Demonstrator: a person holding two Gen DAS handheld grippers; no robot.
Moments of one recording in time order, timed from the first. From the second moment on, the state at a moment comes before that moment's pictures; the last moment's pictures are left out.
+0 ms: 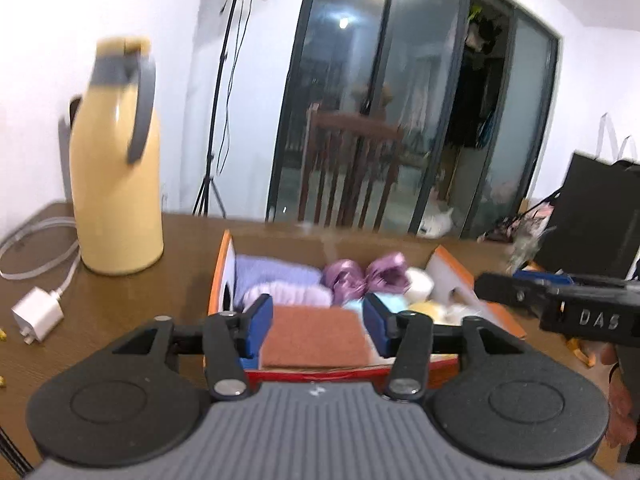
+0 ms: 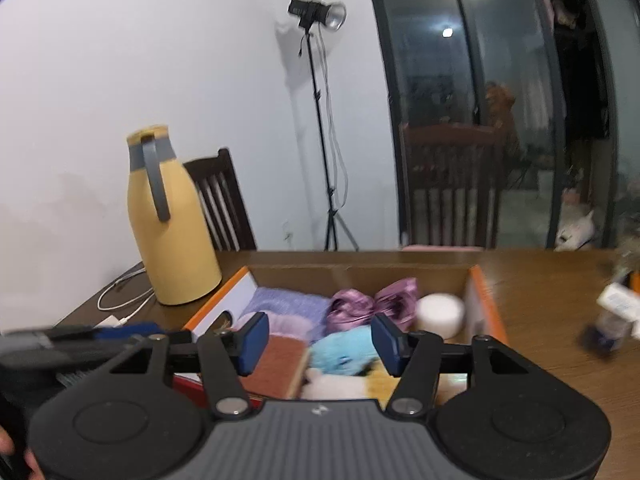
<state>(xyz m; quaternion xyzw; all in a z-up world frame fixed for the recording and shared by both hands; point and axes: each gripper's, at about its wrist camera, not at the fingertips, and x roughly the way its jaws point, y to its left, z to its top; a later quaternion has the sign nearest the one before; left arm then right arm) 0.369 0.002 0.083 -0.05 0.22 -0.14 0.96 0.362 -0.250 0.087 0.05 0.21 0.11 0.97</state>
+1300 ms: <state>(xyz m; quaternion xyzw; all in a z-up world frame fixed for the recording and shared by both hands) -0.008 -0.006 0.005 0.02 0.04 -0.01 1.00 -0.001 -0.290 0.001 0.01 0.10 0.05 0.99</state>
